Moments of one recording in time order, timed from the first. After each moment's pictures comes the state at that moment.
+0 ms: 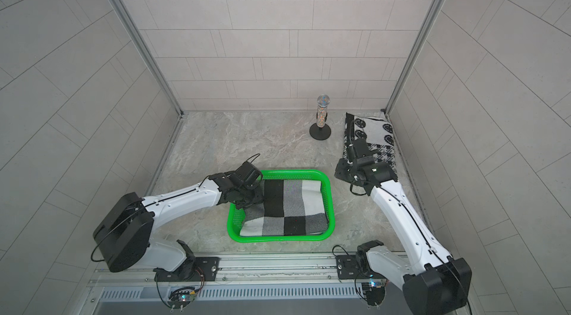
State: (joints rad) left arm -0.70 1.46 0.83 -0.55 0.10 -0.99; right arm 0.11 1.12 1.06 -0.90 0.02 0.58
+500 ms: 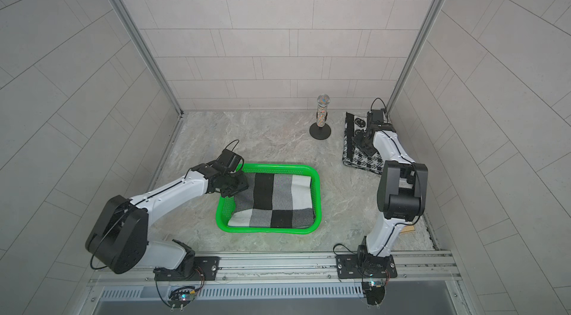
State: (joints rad) left arm -0.48 1.42 0.87 -0.60 0.10 -0.86; right arm -0.21 1.80 1.41 -0.69 -0.08 0.72
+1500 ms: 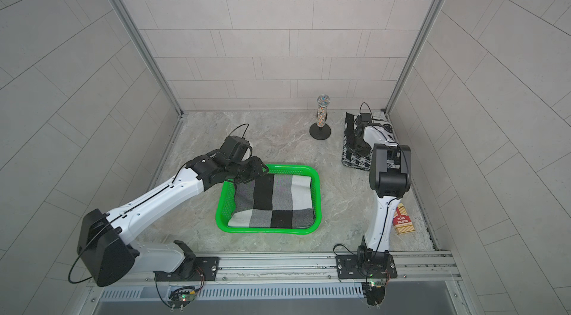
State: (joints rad) left arm -0.65 1.35 1.11 -0.62 0.19 -0.90; right arm -0.14 2.07 1.55 -0.76 -0.07 0.57
